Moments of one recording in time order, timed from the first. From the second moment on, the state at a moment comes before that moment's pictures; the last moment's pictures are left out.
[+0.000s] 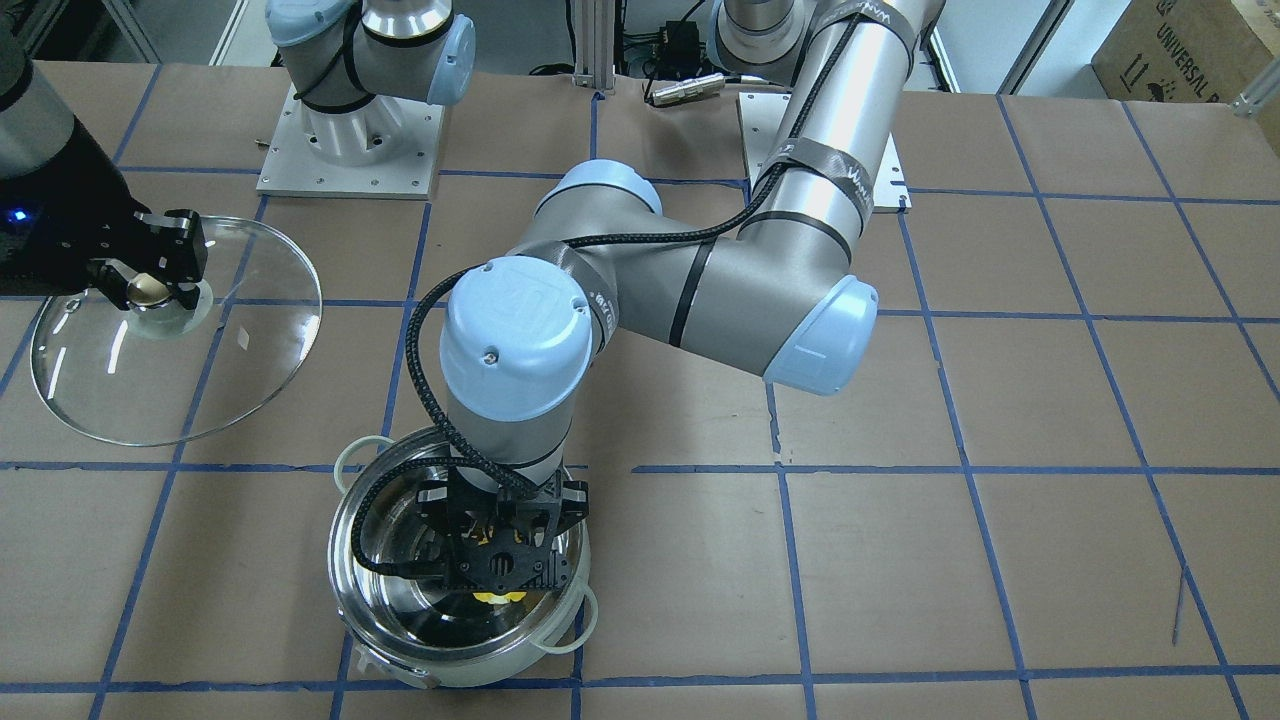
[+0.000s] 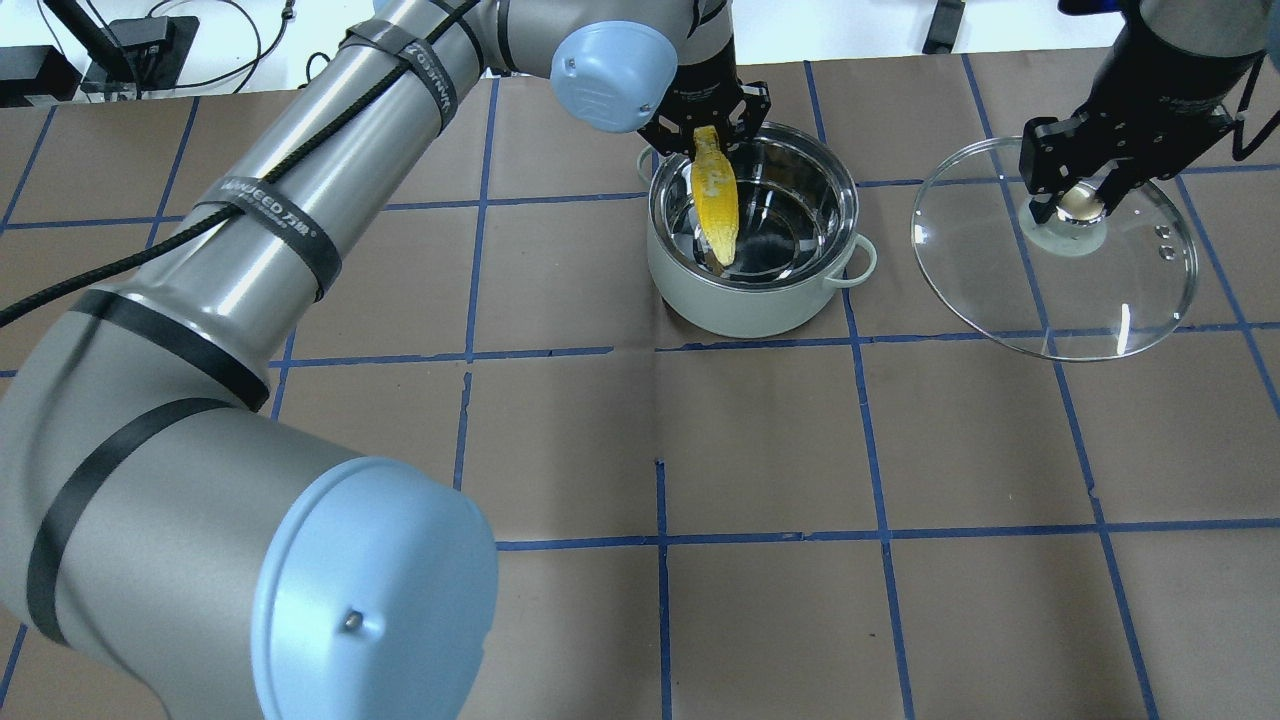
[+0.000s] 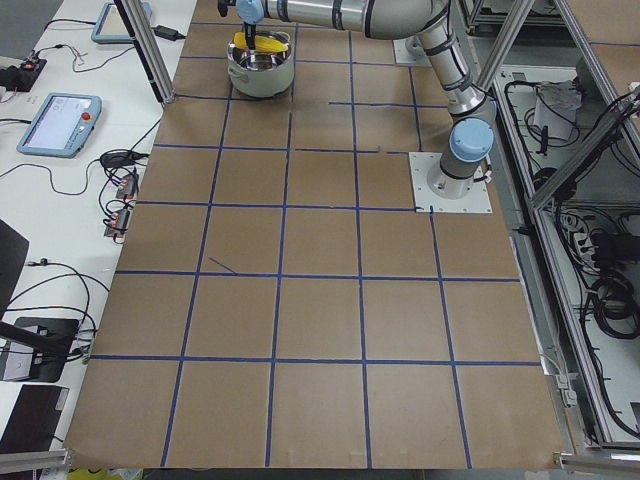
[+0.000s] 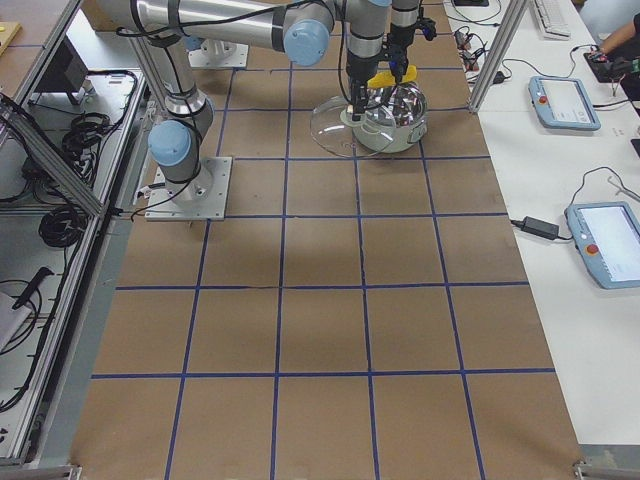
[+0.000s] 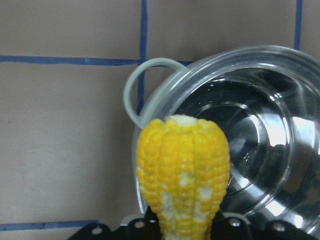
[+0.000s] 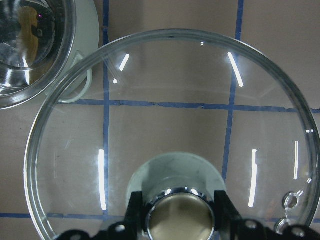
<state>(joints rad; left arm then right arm) -1.95 -2.32 -0.93 -1.34 1.48 -0.44 1.37 -1.52 1.56 -1.59 -1.61 -0.25</state>
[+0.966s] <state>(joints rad) -1.95 -2.31 -1.00 -1.36 1.53 -0.32 1.38 -1.51 1.55 -1.59 -1.61 -0.23</state>
